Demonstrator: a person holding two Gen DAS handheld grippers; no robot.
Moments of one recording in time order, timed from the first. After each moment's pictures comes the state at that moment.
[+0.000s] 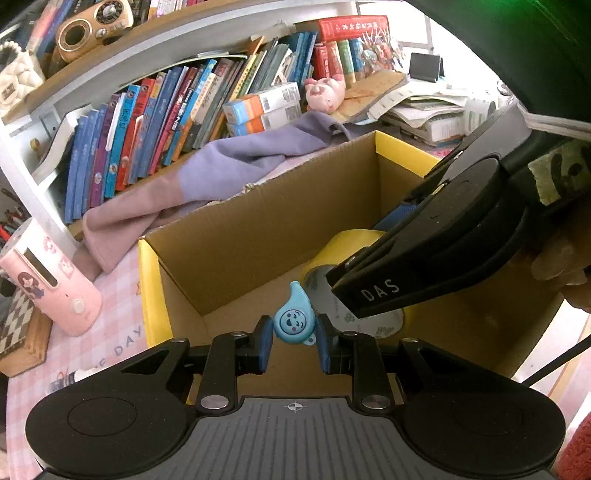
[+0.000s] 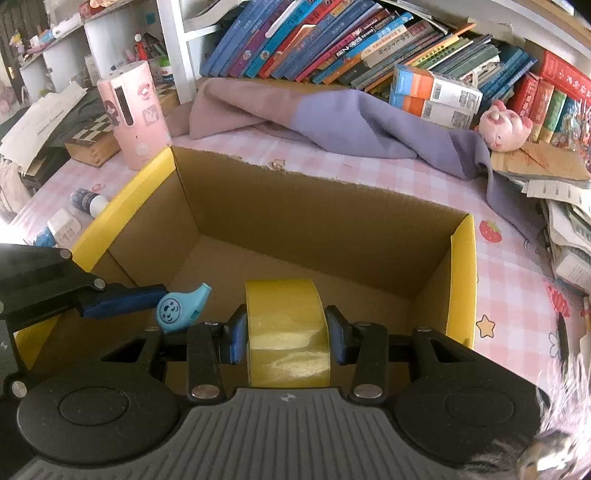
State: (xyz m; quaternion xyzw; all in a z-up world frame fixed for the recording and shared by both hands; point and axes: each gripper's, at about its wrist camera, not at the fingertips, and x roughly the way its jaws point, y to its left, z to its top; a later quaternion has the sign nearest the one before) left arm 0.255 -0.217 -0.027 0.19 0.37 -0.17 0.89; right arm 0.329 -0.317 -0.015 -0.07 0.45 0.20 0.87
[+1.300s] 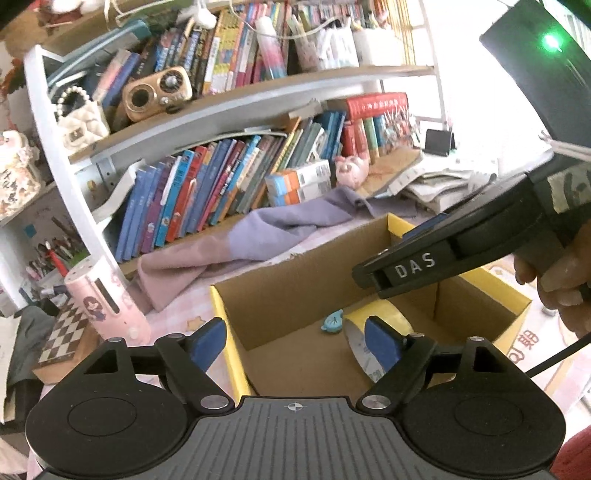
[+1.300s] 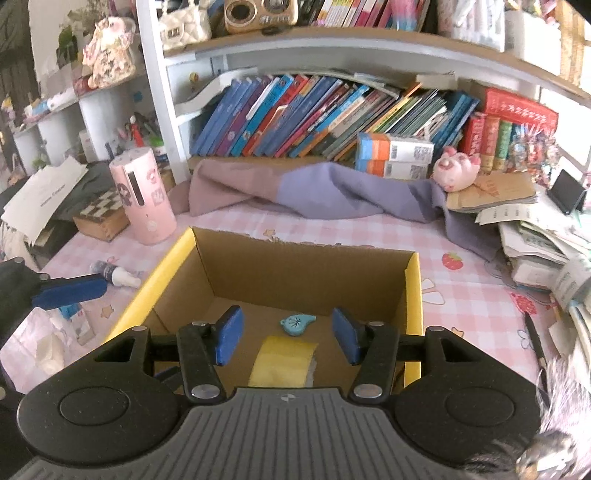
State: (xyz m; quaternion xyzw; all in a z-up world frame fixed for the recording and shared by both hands) left arm 0.191 -0.186 0.037 0.15 0.26 -0.14 0.94; right arm 0.266 -0.330 0.044 -0.01 0.34 0.16 0.93
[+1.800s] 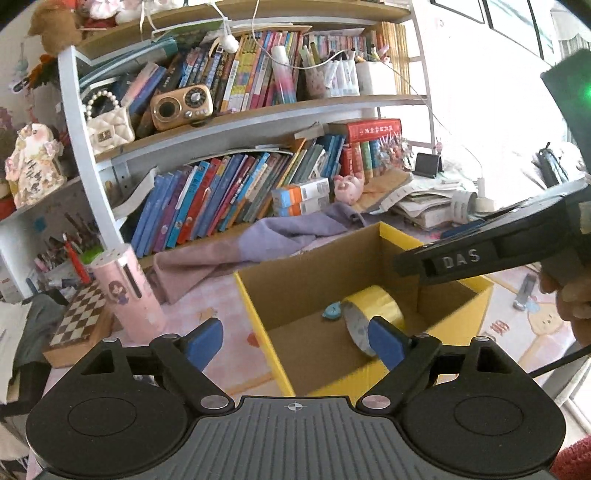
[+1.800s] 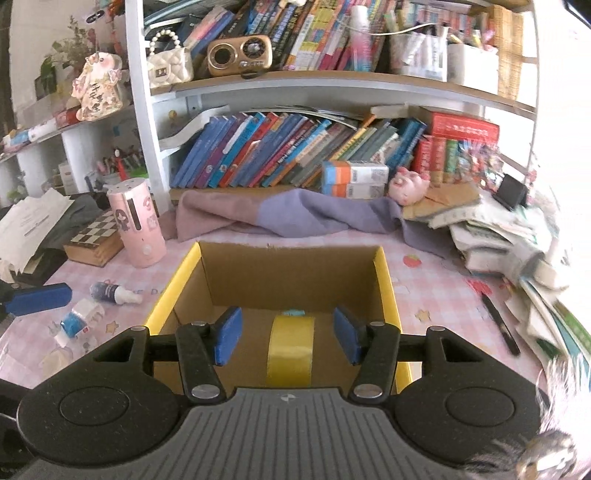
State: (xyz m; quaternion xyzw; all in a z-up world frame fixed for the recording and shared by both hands) left arm 0.130 -0.137 0.047 0.13 0.24 -0.16 0.95; right arm 0.180 -0.316 0.060 0.01 0.30 0.08 0.95
